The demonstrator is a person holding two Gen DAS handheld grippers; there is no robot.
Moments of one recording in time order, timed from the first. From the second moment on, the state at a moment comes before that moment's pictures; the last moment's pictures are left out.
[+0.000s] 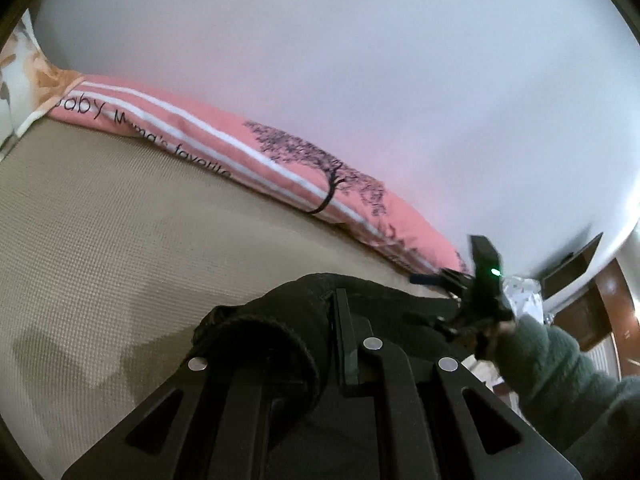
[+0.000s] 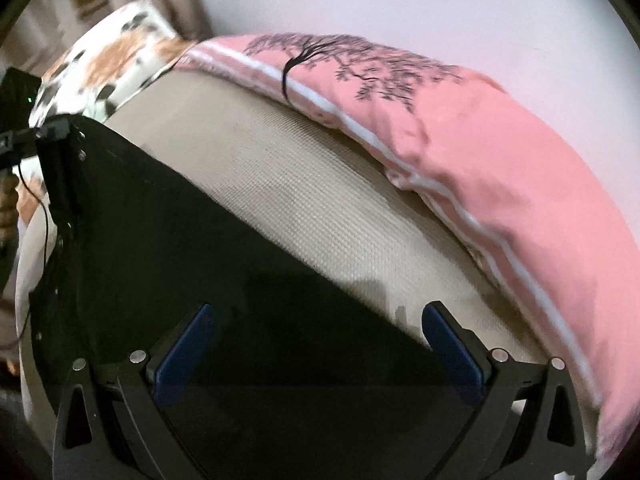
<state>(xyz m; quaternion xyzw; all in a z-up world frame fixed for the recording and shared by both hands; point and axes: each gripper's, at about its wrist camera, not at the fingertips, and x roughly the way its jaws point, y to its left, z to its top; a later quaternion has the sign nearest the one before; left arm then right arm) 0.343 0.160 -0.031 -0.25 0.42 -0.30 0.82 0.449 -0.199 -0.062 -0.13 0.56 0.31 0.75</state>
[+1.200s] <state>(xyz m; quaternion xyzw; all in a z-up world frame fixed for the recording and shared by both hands) 0.344 0.163 -0.030 -0.20 0.44 -0.24 0.84 0.411 -0.244 -0.047 -0.17 0.56 0.31 0.75</state>
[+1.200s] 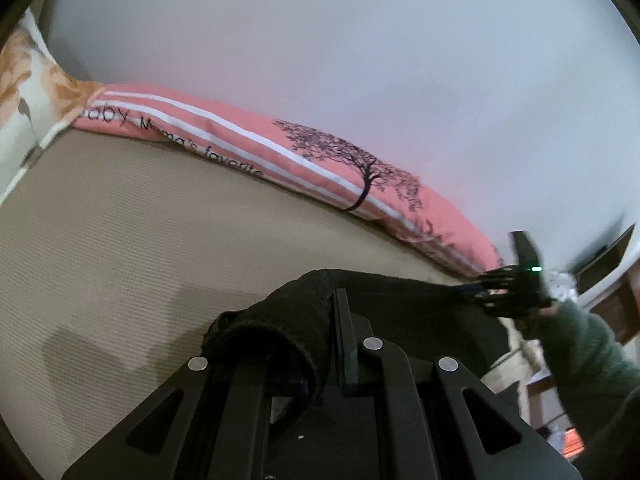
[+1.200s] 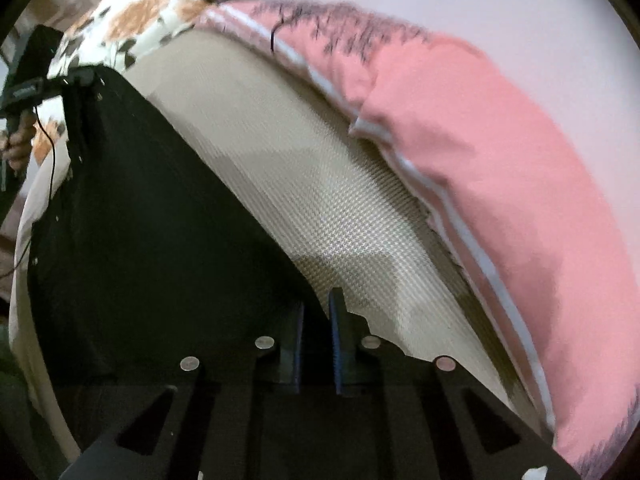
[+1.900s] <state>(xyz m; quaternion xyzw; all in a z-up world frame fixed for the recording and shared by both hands) 0.252 0.167 0.011 -0.09 0.44 -0.29 0.84 0.256 -0.275 0.041 -0.12 0.54 0.25 0.80</state>
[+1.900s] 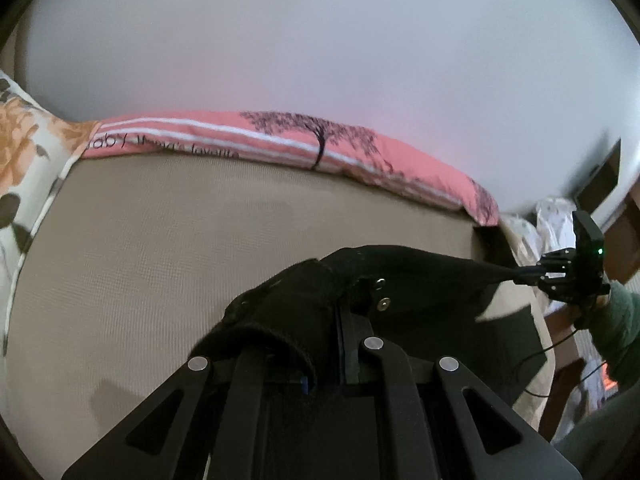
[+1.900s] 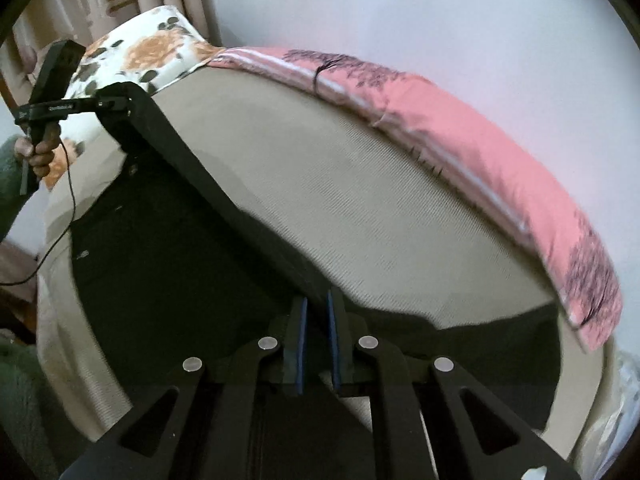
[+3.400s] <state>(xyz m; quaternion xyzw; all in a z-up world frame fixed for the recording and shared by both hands) 0.115 0.188 -0.054 0.12 0.54 -0.17 0.82 0.133 -0.240 -0.070 -0.02 0.64 0.21 0.74</state>
